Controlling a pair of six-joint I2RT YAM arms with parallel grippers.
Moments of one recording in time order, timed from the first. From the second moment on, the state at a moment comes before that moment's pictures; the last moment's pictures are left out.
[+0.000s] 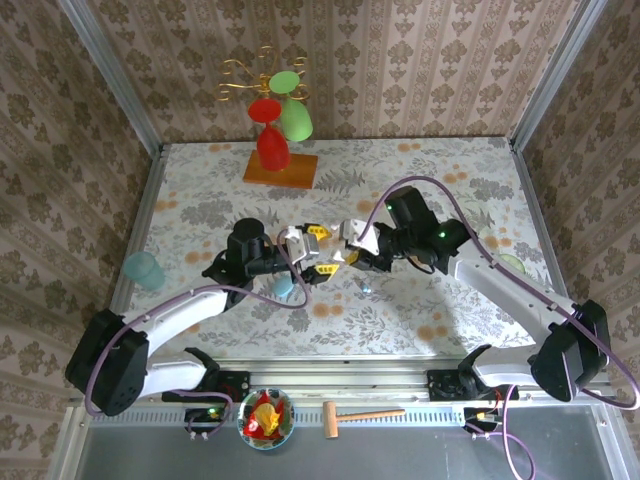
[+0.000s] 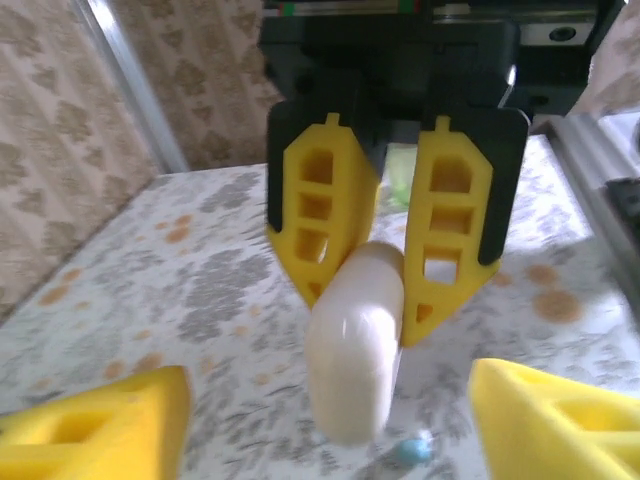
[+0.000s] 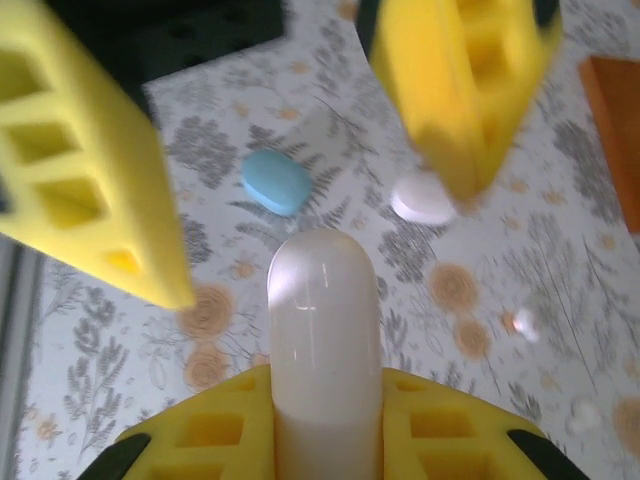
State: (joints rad) left arm -0.66 1.22 0.59 0.44 0.70 0.35; right arm 0.54 1.30 1.05 -0.55 -0.48 -0.67
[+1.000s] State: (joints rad) left arm -0.66 1.36 0.50 0.53 0.15 0.21; right arm 0.13 2.08 1.37 -0.34 -0.38 0.45
